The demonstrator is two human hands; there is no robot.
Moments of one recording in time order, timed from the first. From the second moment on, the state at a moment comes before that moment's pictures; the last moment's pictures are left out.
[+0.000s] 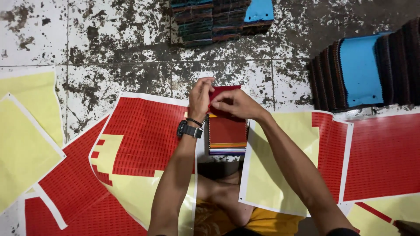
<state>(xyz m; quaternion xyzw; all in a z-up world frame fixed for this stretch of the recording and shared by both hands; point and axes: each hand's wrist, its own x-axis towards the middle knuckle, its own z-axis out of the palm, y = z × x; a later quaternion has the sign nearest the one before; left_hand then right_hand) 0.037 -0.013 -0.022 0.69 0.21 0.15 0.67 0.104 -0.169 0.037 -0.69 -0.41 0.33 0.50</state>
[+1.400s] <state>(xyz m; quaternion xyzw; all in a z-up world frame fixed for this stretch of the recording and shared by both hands) -0.003 0.007 0.008 0.74 0.29 0.15 0.58 0.121 -0.166 -0.037 -0.80 -0.49 -0.29 0.20</state>
